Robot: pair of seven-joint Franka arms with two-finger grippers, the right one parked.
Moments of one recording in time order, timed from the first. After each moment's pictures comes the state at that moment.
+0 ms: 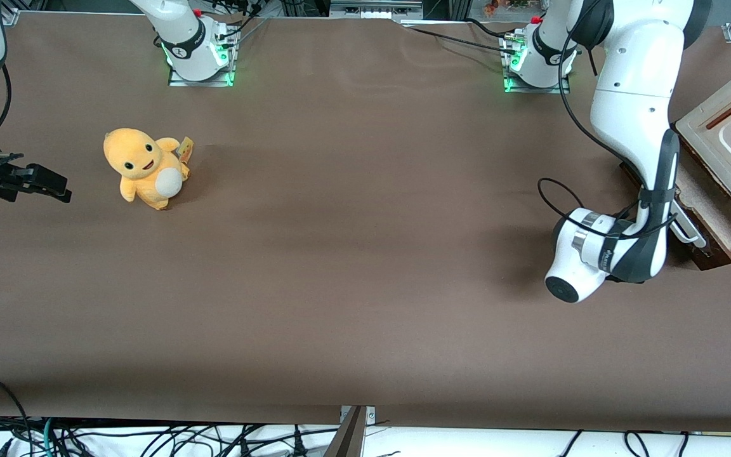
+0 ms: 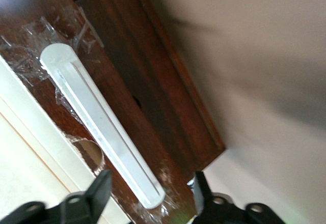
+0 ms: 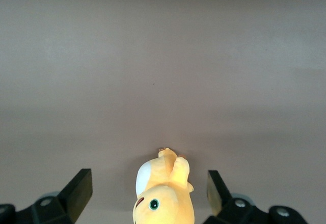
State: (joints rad) arm -0.18 0.86 0.05 -1.36 0.67 1.23 -0.39
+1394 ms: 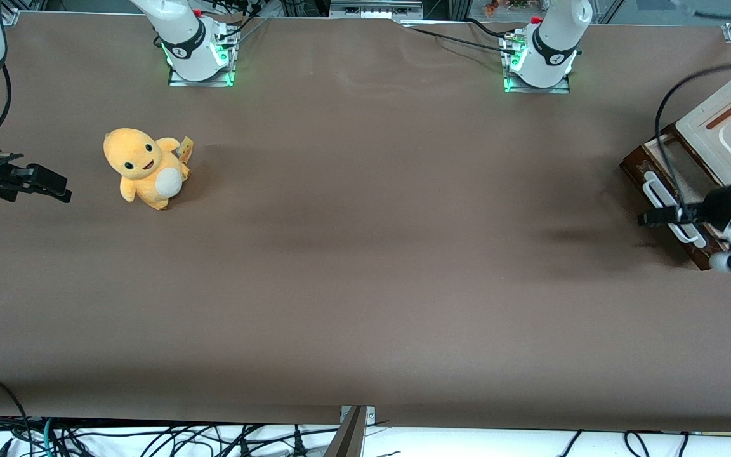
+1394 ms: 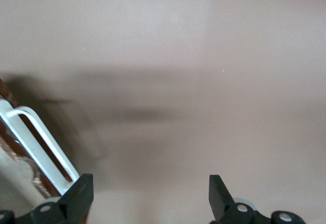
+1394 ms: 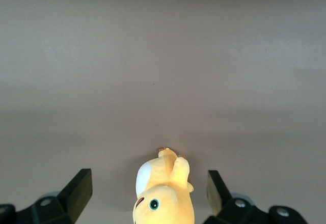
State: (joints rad) arm 0.06 0.32 0.06 -1.38 -0.13 1.51 0.09
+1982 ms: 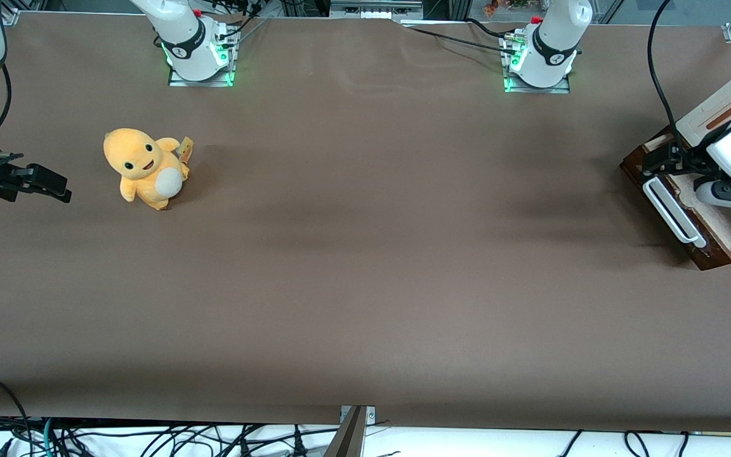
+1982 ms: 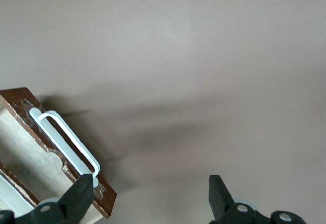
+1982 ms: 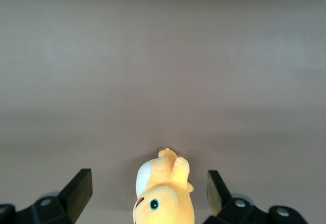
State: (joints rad) arm -0.04 0.09 0.05 -1.58 -0.01 1.57 0.14
